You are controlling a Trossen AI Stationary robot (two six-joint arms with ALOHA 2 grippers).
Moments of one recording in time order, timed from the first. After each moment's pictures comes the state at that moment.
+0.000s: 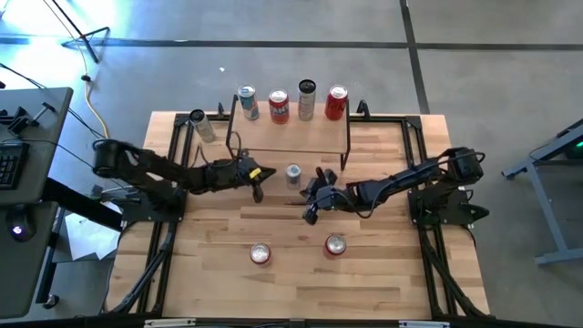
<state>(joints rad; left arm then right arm) 0.14 1.46 0.35 0.85 -0.22 -0.12 0.13 1.68 0.89 0.12 0.47 0.36</state>
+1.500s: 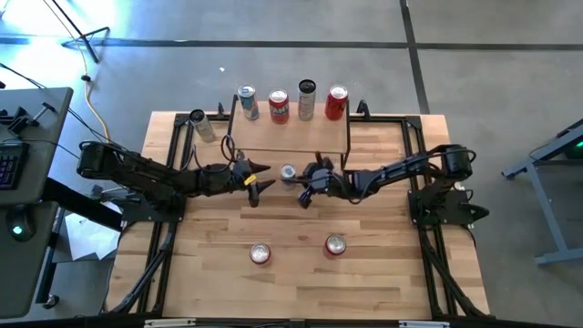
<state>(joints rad) 0.04 1.32 0.35 0.74 -0.30 -0.18 -0.01 1.76 0.89 0.26 0.39 0.38</state>
